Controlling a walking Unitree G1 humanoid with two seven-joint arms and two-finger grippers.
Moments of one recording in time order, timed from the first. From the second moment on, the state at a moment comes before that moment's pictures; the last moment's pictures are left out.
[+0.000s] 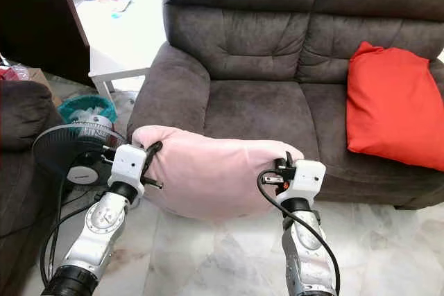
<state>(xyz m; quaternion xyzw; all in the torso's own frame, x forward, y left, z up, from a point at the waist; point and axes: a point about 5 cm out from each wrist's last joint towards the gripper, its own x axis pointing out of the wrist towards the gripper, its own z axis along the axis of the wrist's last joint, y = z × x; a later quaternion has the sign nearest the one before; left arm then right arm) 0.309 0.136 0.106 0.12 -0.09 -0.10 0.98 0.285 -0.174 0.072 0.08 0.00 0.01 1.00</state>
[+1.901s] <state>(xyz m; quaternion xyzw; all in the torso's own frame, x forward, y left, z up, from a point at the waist) 0.305 0.149 0.116 0.12 -0.10 -0.08 0.98 0.283 -0.170 0.084 0.07 -0.02 0.01 1.00</state>
